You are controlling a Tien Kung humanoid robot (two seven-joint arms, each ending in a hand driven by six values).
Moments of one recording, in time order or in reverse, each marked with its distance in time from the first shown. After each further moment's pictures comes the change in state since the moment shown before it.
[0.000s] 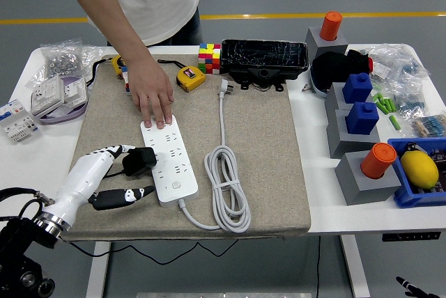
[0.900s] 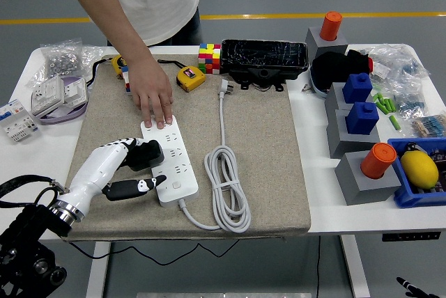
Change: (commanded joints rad) left arm -0.107 -0.013 0.071 0.024 -0.019 -0.034 0.061; right arm -0.002 0.000 0.002 0.001 -0.001 -0.002 0.002
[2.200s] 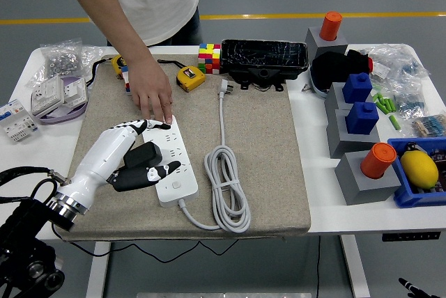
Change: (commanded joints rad) left arm 0.058 0.056 -0.041 -0.259 -0.001 -0.023 0.064; right arm -0.009 -0.006 0.019 0.004 -0.009 -0.002 0.002
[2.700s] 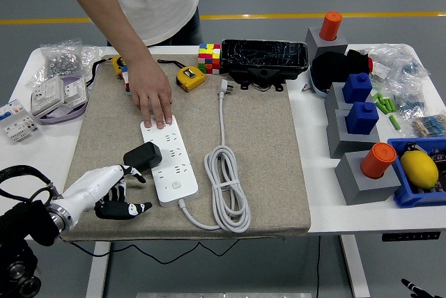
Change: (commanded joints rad) left arm -0.002 0.054 -0.015 0.000 -0.040 -0.381 0.282; right arm -0.001 -0.011 -0.007 0.009 0.000 0.001 0.000
